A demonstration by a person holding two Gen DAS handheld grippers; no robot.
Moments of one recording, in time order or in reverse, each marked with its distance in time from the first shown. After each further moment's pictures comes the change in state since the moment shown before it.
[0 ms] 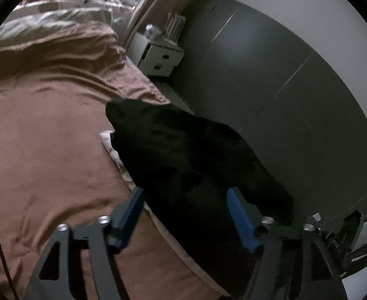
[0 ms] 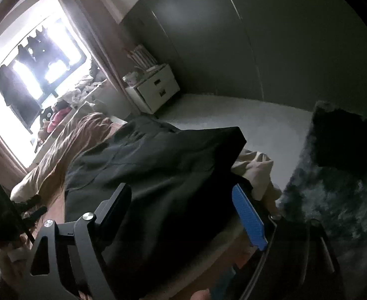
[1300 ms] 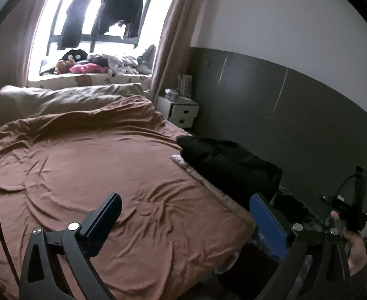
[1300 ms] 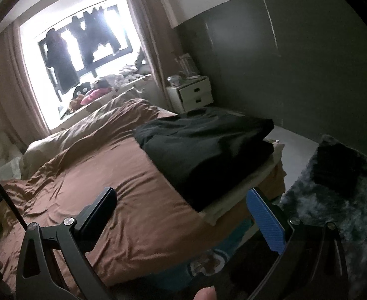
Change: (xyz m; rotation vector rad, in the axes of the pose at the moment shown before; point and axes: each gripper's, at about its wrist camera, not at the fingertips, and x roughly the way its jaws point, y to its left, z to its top) left arm -0.323 0.014 -0.164 0.197 -0.315 0.199; right arm -0.125 0.098 -0.140 -0.238 -0.075 0.083
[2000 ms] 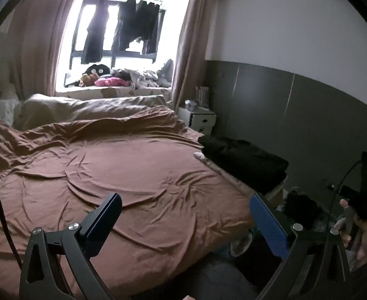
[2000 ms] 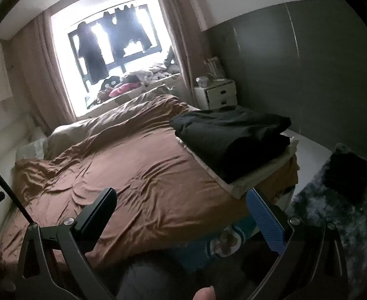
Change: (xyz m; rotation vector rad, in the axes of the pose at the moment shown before) left arm -0.133 -0.002 -0.079 0.024 -0.084 0.116; right arm -0.071 0.016 -0.054 -0.092 -0.019 0.103
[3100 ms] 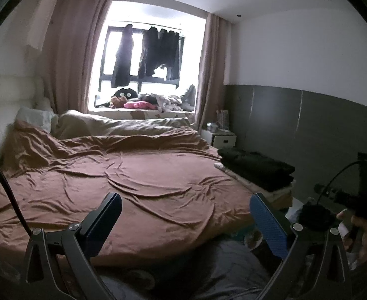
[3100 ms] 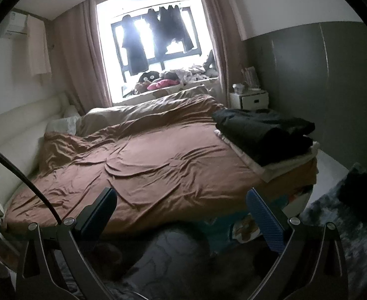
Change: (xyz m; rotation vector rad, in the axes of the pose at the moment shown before) left arm -0.141 -0.010 -0.077 -0.003 -0.160 0.160; right arm -0.040 0.014 -0.069 -0.139 -0.022 0.133
